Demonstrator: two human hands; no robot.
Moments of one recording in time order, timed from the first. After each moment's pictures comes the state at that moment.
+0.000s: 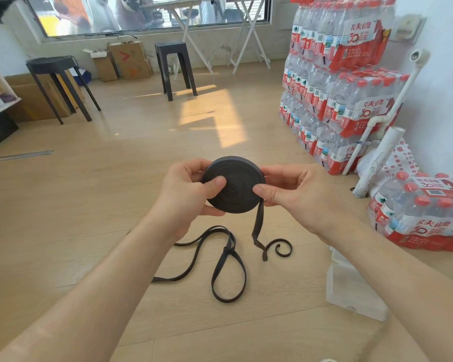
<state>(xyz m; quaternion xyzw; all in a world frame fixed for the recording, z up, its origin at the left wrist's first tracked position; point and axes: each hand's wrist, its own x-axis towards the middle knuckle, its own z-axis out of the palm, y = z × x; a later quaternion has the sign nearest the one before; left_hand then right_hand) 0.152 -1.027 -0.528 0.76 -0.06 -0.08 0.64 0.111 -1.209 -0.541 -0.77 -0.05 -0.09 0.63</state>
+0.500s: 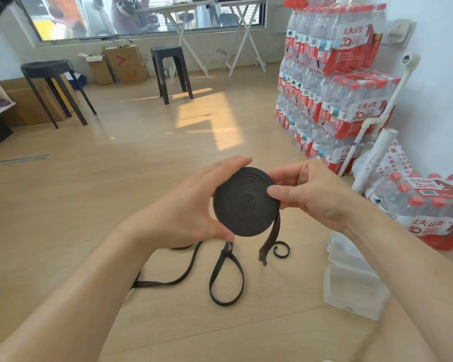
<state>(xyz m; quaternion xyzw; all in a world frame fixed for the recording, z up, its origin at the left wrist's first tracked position) 0.151 -1.015 -0.518 0.85 -0.39 -0.08 0.33 0.123 -1.239 -0.540 -0.74 -0.03 0.03 0.67</state>
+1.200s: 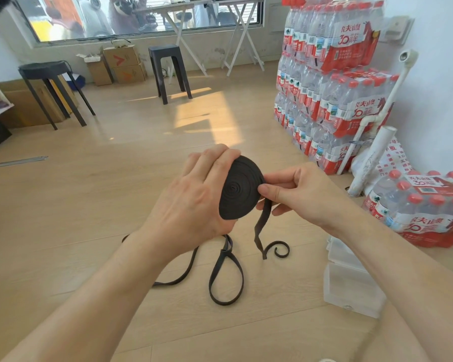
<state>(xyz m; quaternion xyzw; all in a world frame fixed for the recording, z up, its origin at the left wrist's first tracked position) 0.147 -1.027 -0.535 0.89 -0.38 0.23 0.12 0.116 -1.227 -0.539 -0.79 -0.01 0.01 0.61</state>
